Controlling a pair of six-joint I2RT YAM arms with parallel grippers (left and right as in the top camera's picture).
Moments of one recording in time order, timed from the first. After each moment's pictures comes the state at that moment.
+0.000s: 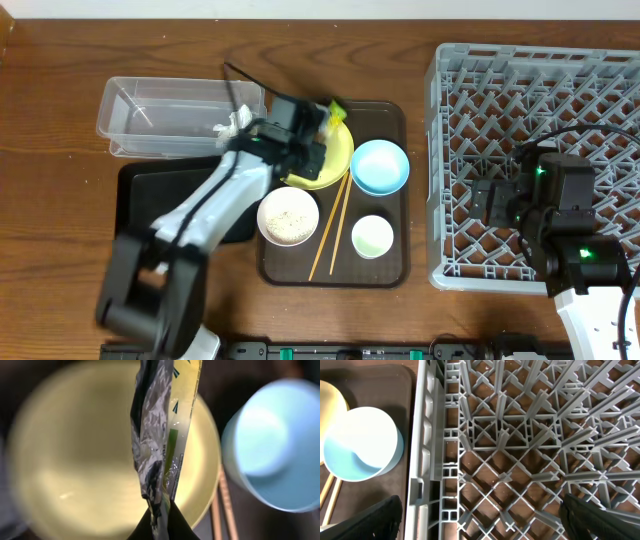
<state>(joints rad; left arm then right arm) -0.38 1.68 1.13 -0.45 0.17 -0.07 0.03 0.97 0.86 -0.77 0.02 0.12</state>
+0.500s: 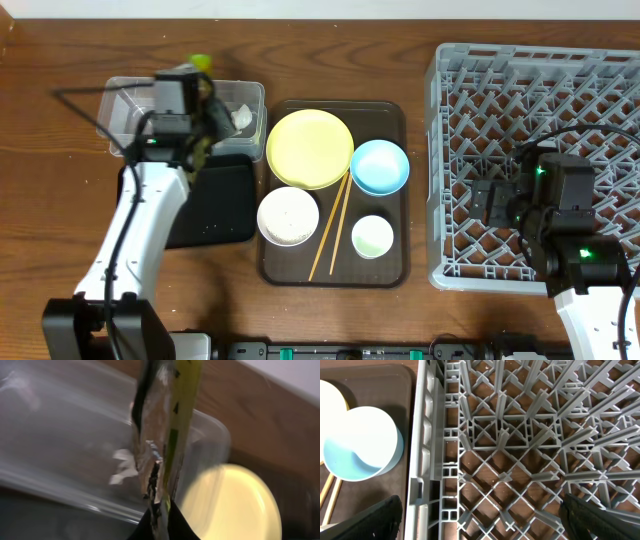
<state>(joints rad) -0.02 1.51 1.13 -0.46 0.01 -0.51 0.03 0.97 0.86 -0.77 0.02 0.12</state>
